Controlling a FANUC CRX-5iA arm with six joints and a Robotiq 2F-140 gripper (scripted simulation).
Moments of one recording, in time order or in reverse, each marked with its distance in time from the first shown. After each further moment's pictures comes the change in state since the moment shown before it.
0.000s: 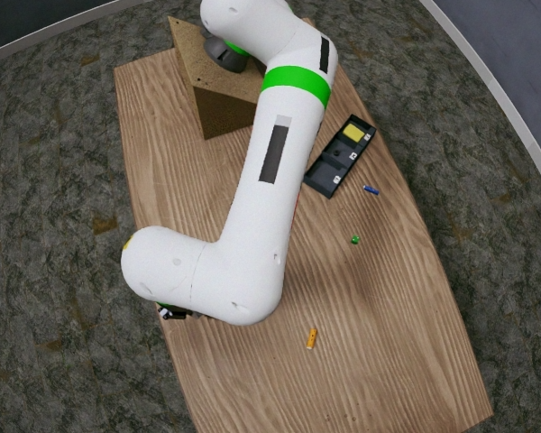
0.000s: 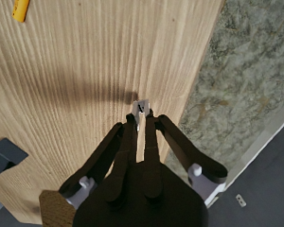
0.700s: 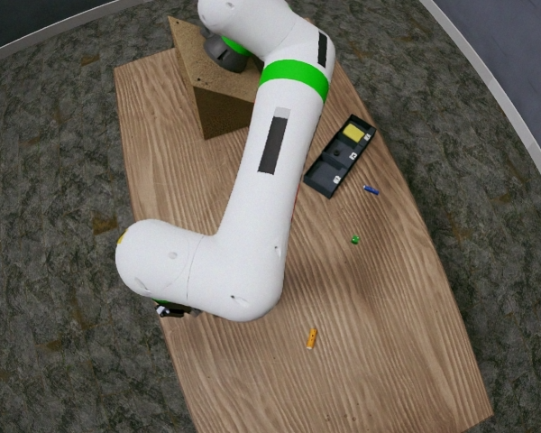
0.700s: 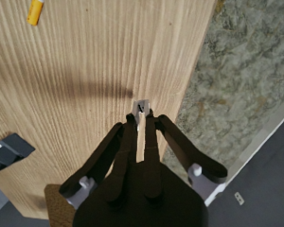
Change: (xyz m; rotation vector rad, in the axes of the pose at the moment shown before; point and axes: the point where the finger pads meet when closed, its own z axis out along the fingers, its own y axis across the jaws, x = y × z) arm 0.000 0.000 -0.026 0.000 0.000 0.000
